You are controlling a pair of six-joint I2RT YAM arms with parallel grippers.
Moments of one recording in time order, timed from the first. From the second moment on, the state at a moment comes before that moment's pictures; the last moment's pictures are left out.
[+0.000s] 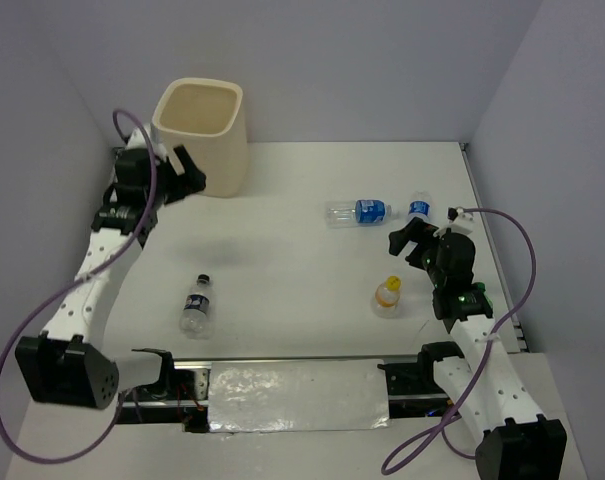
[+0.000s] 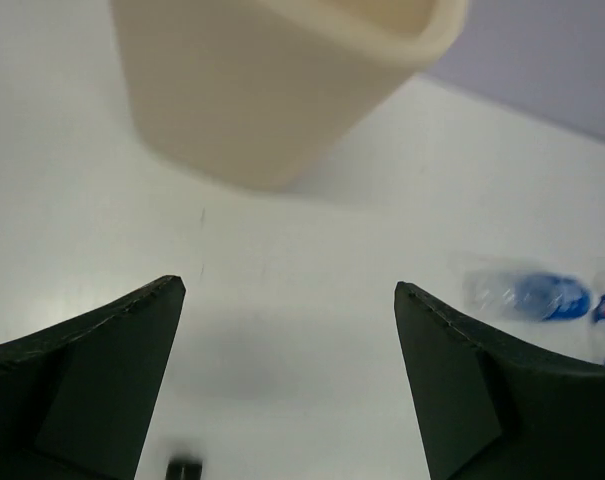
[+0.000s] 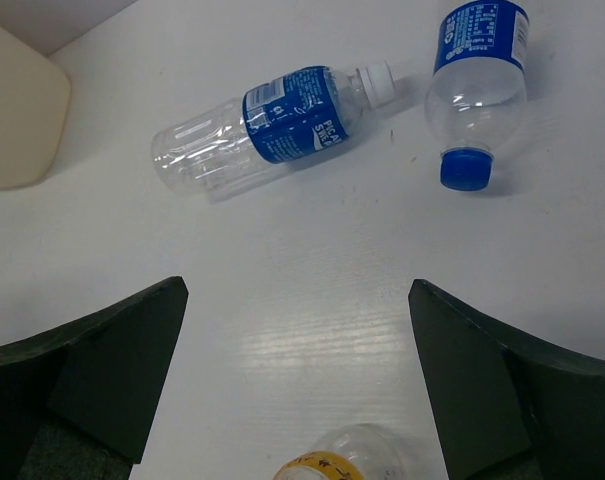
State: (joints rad) left arm -0.07 1.29 1.30 -0.38 -0.01 -0.41; right arm 0.07 0.69 0.46 -0.12 0.01 0.49
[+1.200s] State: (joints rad) left arm -0.21 0.78 0.40 -0.42 -0.04 -0.73; right arm 0.07 0.71 0.46 -0.12 -0.02 0.54
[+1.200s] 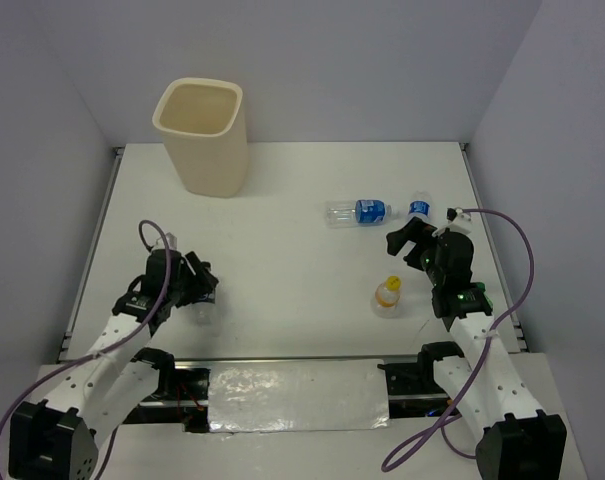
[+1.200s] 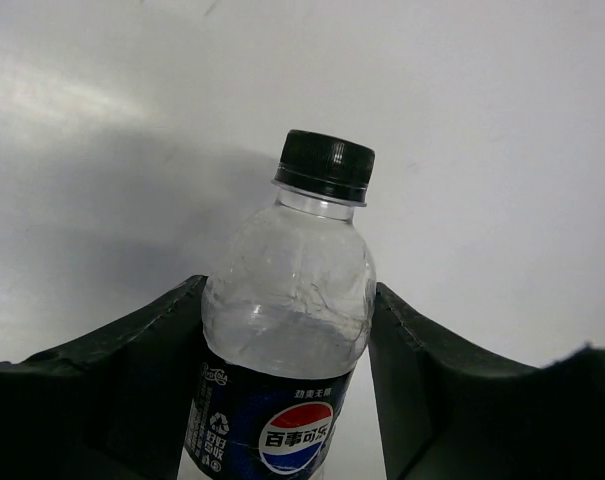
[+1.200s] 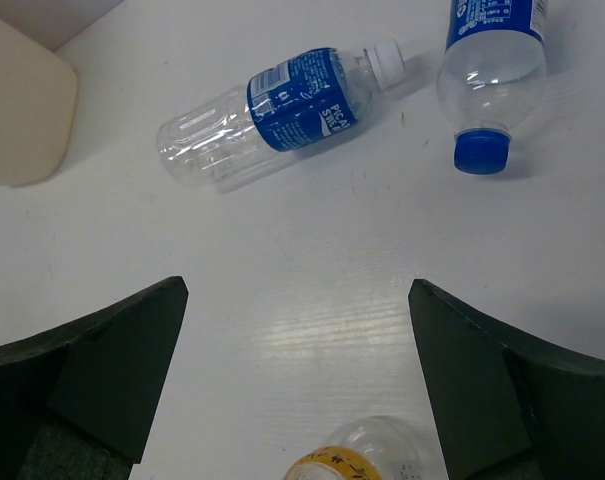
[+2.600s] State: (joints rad) left arm -0.10 1.83 2.02 -0.22 -0.07 -0.32; right arm 0.07 0.84 0.48 -0.06 -0.05 0.39
